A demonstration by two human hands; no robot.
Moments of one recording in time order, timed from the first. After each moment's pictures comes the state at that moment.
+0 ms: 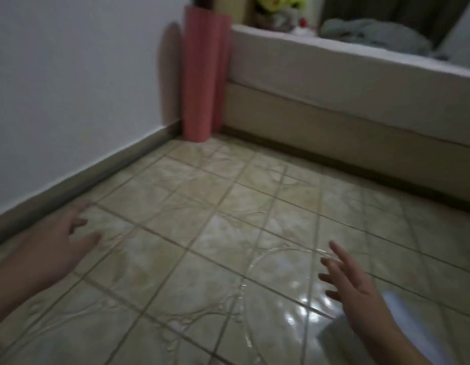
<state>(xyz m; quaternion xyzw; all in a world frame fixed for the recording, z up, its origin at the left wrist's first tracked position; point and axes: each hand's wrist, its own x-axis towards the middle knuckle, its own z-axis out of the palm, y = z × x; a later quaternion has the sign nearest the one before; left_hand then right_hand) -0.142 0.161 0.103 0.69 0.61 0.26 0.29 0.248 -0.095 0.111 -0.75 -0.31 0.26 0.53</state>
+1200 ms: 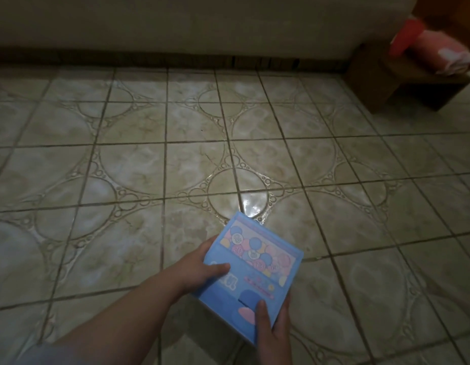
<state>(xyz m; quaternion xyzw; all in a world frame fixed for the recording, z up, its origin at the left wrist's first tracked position) 0.389 -0.044 -0.072 0.69 0.27 -0.19 0.65 0.372 -0.234 -0.105 -0.76 0.12 0.17 0.61</state>
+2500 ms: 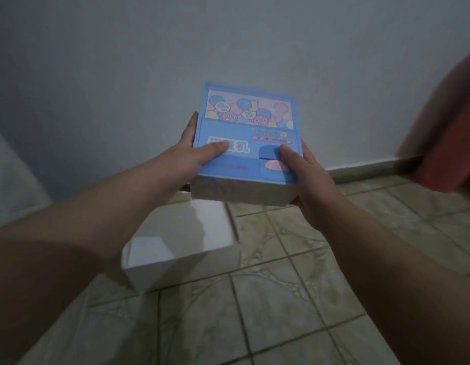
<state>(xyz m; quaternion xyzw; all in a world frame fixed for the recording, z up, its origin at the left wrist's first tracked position) -0.349 0.069 0.227 0.45 0.61 0.53 0.38 -0.152 0.152 0.192 -0.32 -0.58 0.62 0.41</state>
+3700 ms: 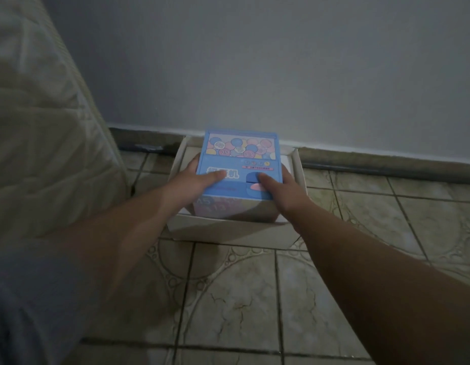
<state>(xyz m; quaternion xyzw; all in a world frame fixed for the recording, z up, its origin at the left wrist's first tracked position) -0.471 0.046 0.012 0.26 0.76 0.46 0.37 -0.310 0.170 0.012 -0.43 -0.71 0.55 0.14</state>
